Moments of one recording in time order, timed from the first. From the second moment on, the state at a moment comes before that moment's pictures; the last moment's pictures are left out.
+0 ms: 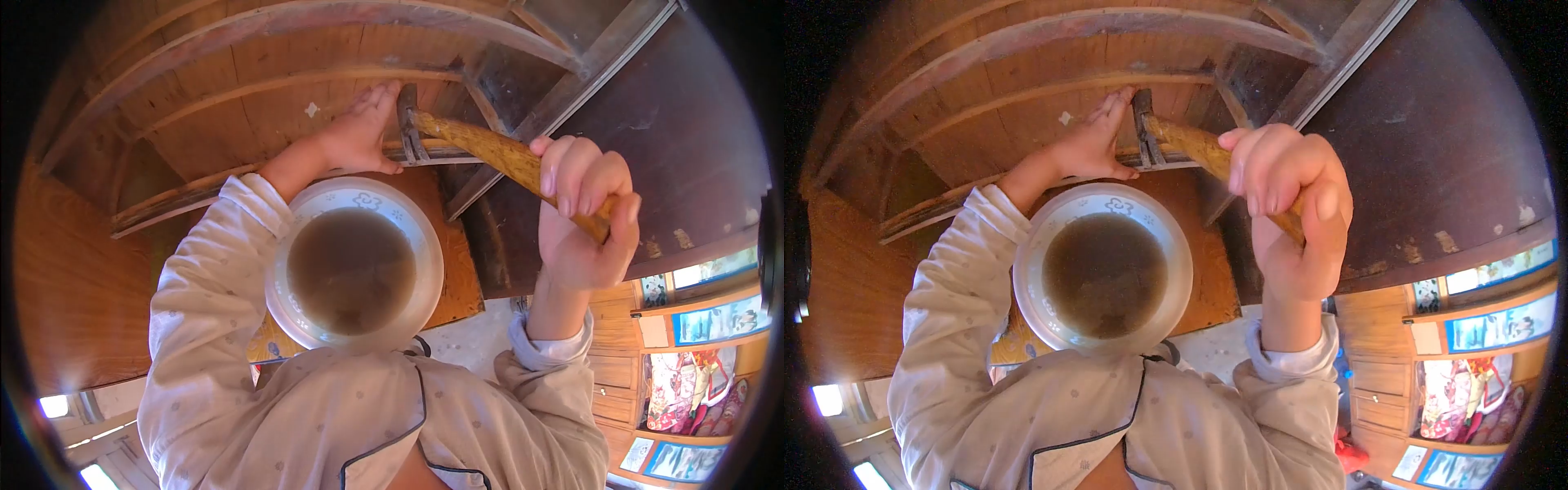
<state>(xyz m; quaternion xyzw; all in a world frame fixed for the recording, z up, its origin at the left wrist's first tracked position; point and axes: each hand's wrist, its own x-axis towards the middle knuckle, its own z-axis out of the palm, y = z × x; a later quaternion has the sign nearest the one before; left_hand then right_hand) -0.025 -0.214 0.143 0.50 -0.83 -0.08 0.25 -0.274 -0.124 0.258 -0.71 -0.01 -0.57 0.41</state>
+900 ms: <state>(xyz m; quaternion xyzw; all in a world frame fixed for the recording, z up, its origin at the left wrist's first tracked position) -0.024 -0.211 0.140 0.51 -0.83 -0.03 0.23 -0.245 -0.161 0.282 -0.68 -0.07 -0.61 0.40</state>
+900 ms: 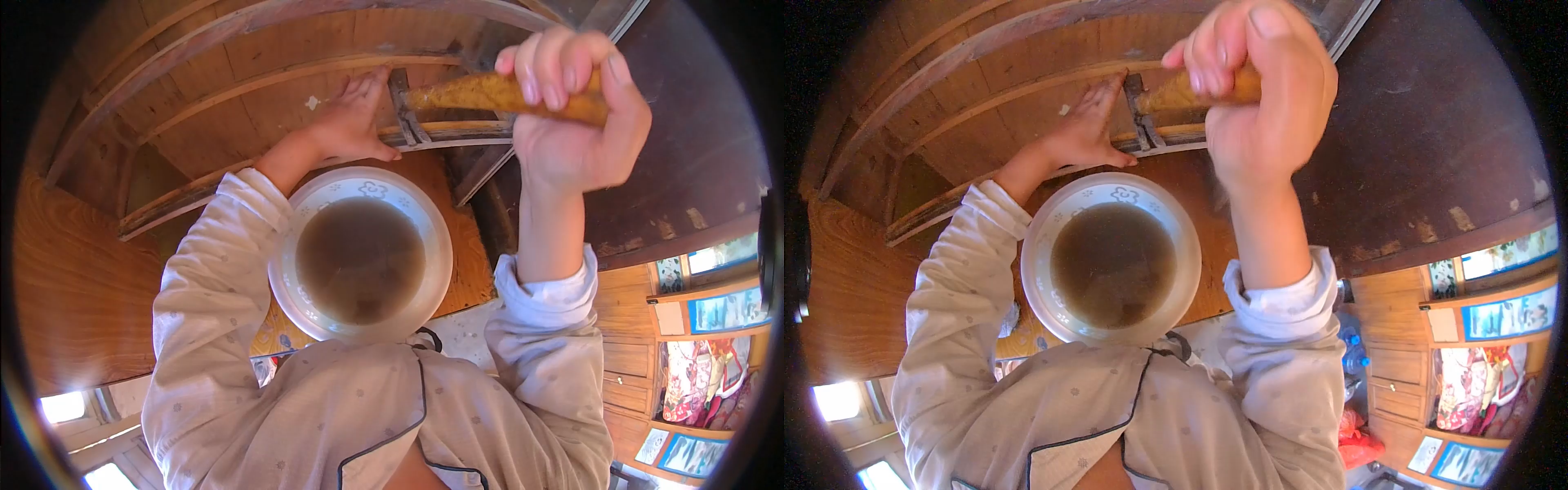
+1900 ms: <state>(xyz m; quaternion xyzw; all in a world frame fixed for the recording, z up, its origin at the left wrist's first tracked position) -0.025 -0.221 0.144 0.49 -0.82 -0.10 0.27 -0.186 -0.253 0.163 -0.63 0.16 -0.59 0.48</state>
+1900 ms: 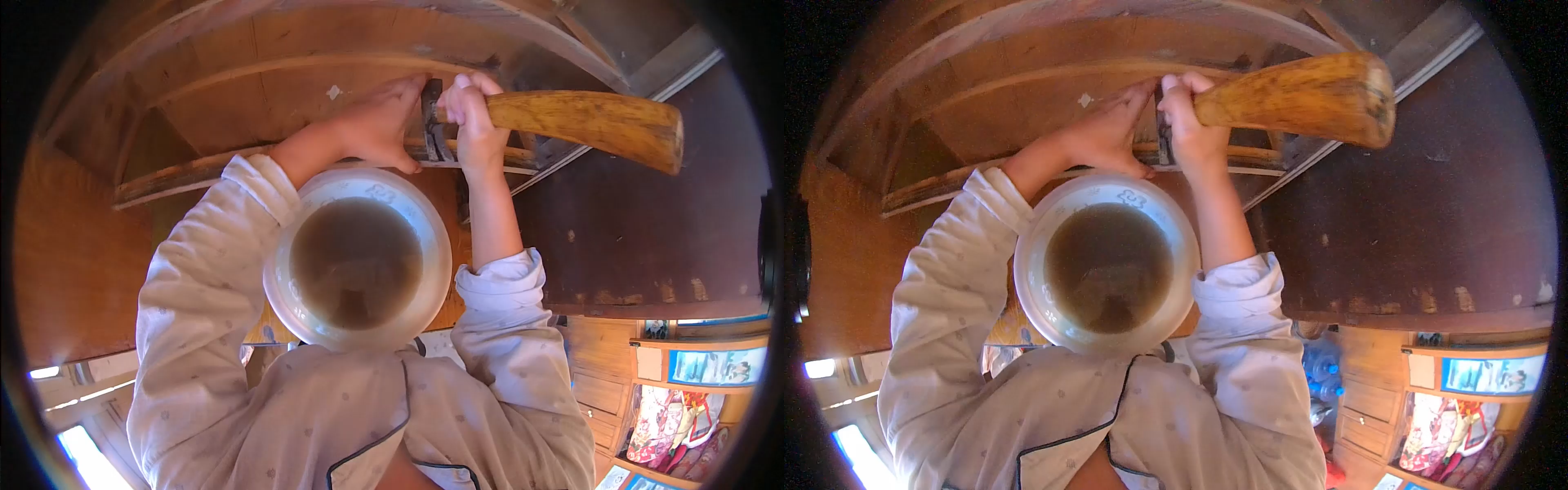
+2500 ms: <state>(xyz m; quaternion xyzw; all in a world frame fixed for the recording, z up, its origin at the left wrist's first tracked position) -0.024 -0.214 0.148 0.48 -0.84 -0.04 0.25 -0.184 -0.222 0.166 -0.58 0.13 -0.66 0.45</state>
